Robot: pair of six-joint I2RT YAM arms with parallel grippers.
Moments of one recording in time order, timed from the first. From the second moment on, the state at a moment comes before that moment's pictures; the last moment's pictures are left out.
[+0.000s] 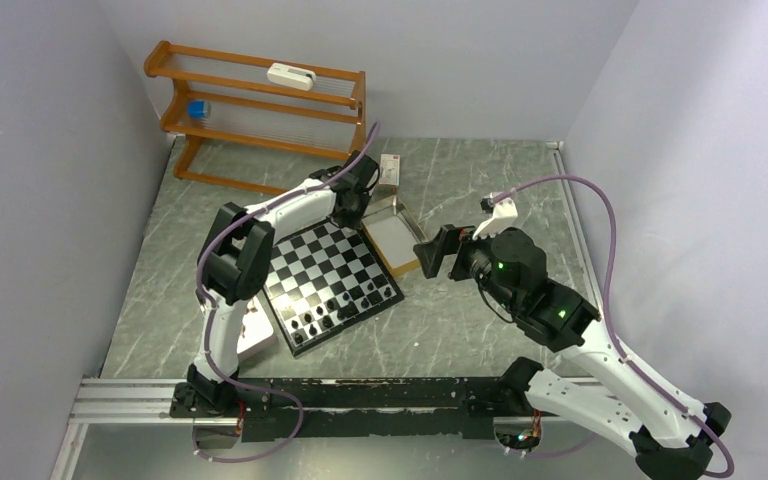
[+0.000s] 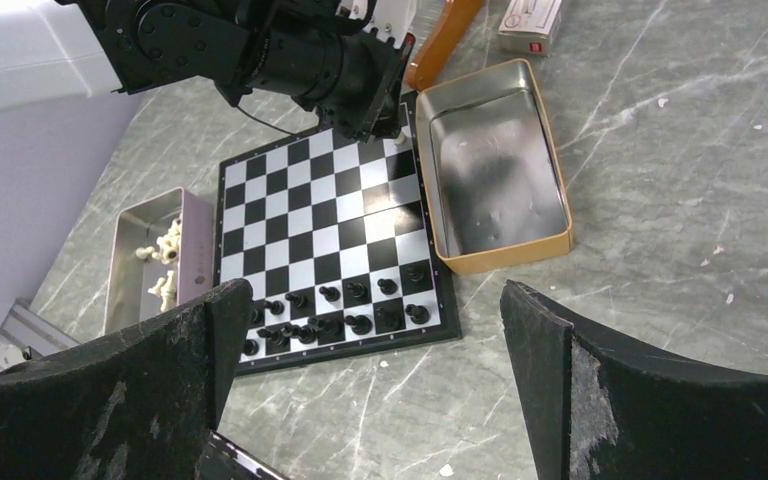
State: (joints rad) left arm -0.62 2.12 1.66 -0.61 -0.17 -0.15; right arm 0.80 0.74 0.88 -0.43 0.28 0.47
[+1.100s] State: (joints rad) left arm -0.62 2.15 1.71 -0.66 -0.18 -0.13; right arm 0.80 0.76 0.88 -0.43 0.31 0.45
